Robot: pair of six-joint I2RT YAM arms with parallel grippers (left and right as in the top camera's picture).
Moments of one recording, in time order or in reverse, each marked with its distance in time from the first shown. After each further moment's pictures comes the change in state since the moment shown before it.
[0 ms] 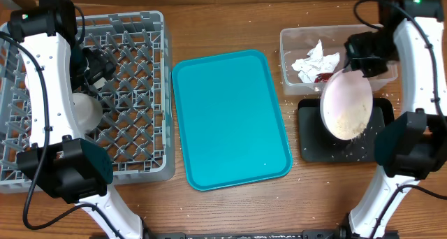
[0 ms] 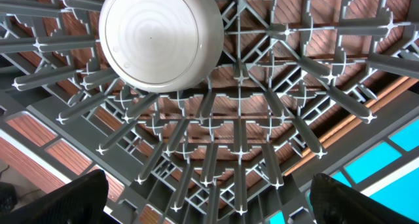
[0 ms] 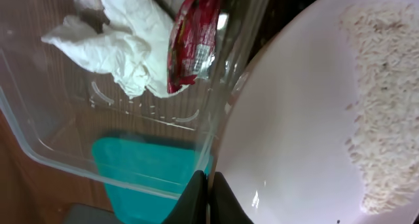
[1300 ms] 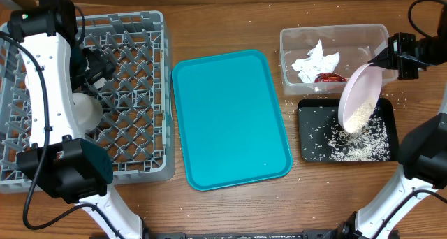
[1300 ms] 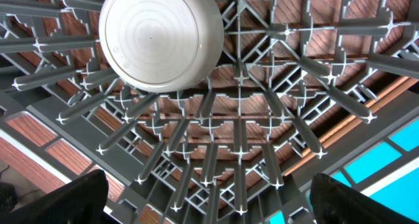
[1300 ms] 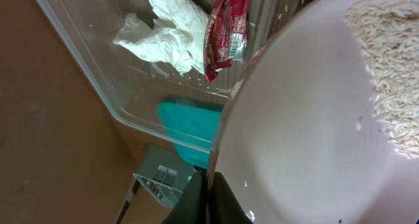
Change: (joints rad) left arm 0.000 0.000 0.000 0.000 0.000 0.000; right arm -0.257 0.000 0.000 -0.013 -0.369 -0.148
